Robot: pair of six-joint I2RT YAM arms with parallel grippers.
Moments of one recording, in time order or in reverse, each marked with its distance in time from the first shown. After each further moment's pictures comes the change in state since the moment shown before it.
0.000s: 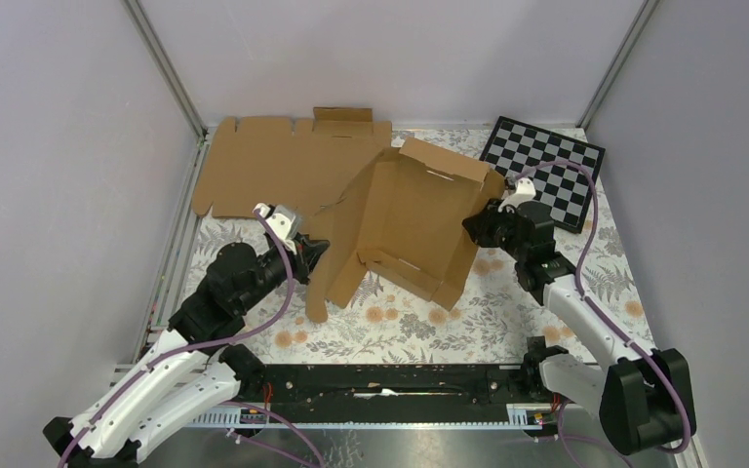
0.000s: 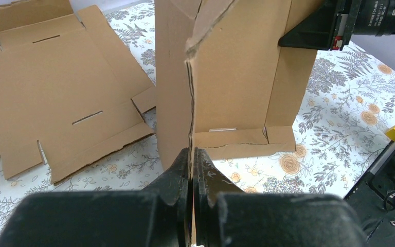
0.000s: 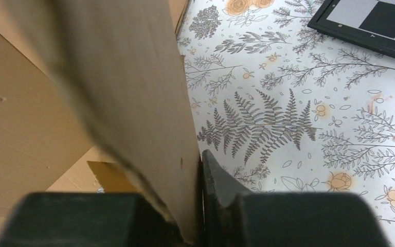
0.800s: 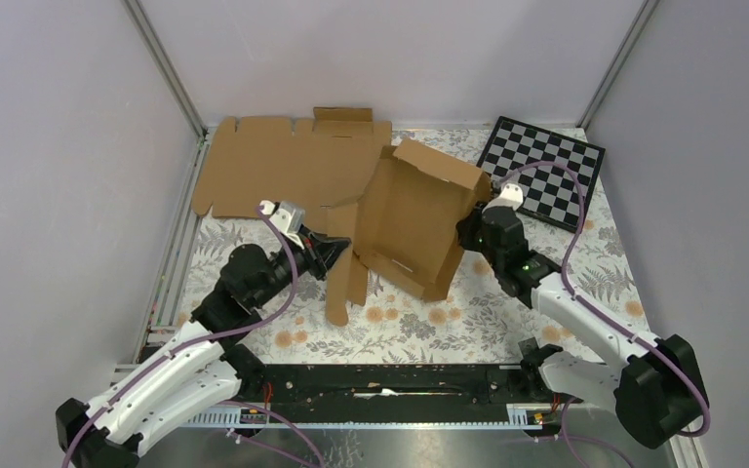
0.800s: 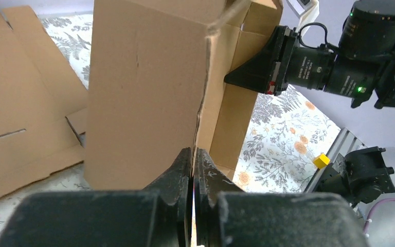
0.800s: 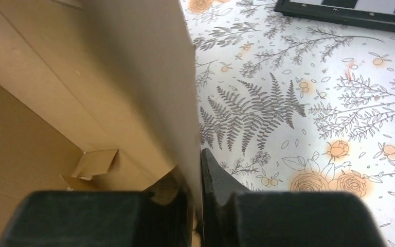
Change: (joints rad) left arm 0.000 0.080 -0.103 0.319 0.097 -0.216; right arm 0.238 0.014 0.082 -0.150 0.448 0.163
